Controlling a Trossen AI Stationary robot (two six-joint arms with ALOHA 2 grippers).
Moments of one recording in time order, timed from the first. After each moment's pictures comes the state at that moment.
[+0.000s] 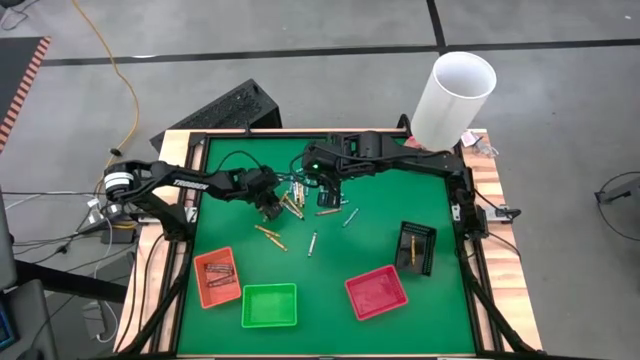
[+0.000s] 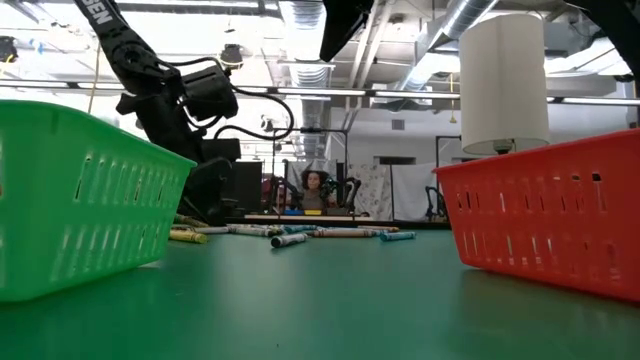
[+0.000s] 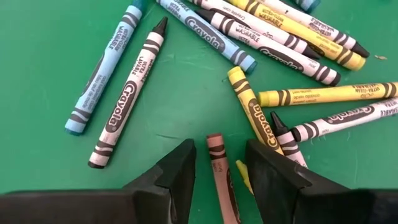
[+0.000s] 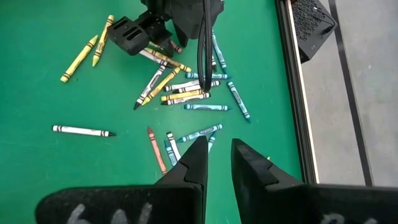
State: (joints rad) left arm 0.38 1.50 0.59 -0.13 -0.11 -0.24; right arm -0.07 1.99 2.33 -1.36 0.29 -0.05
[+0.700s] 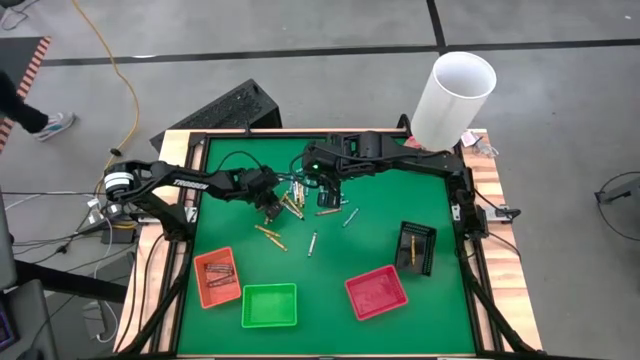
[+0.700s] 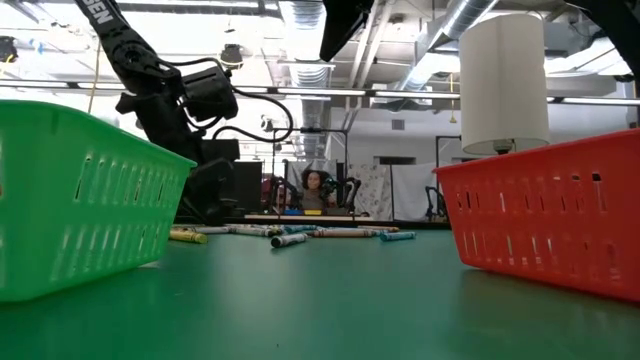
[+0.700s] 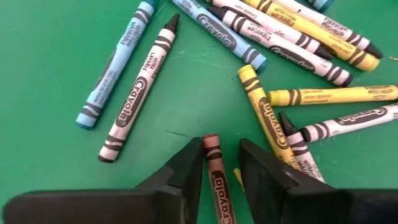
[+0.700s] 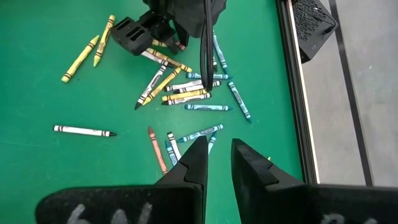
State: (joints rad) left arm 0.38 1.50 0.59 -0.16 -0.13 -0.27; right arm -0.06 1.99 2.33 -1.36 0.29 -0.05
